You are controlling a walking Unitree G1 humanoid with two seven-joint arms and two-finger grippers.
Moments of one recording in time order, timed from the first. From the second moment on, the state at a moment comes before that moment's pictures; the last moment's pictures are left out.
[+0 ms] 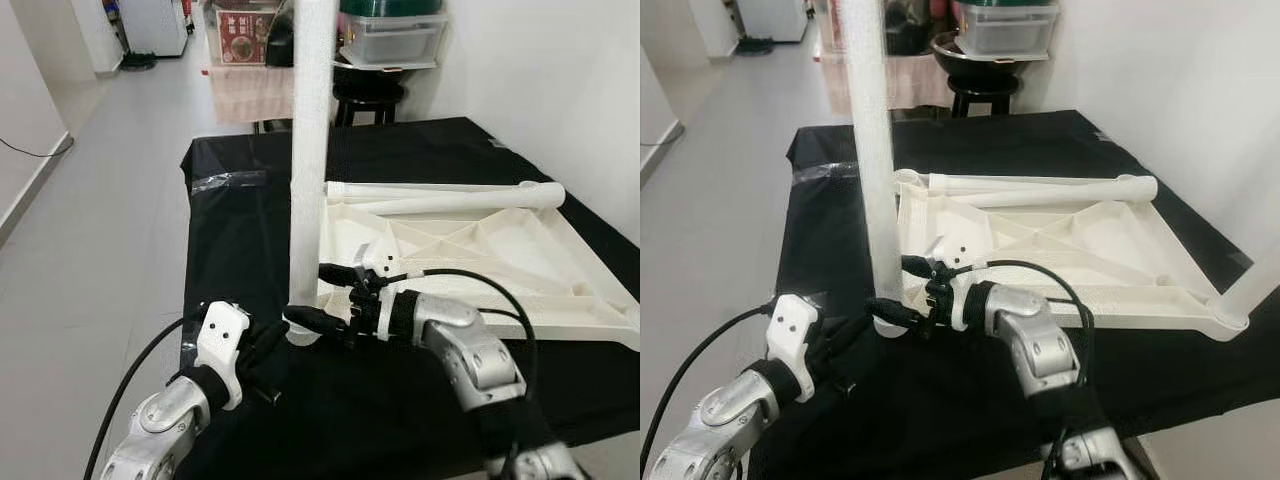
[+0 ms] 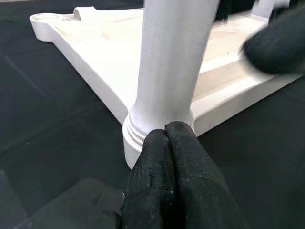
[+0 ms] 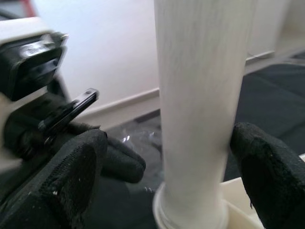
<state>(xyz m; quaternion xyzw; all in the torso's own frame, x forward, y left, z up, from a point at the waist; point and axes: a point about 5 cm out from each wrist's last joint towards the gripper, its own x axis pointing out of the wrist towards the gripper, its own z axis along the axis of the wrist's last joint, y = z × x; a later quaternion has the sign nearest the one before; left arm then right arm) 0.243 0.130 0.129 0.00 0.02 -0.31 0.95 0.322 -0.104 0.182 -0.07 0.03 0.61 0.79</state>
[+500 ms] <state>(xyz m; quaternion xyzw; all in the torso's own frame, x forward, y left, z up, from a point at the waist) 0.243 0.128 0.130 0.00 0.02 -0.31 0.95 0.340 -0.118 0.184 -0.06 0.07 0.65 0.75</state>
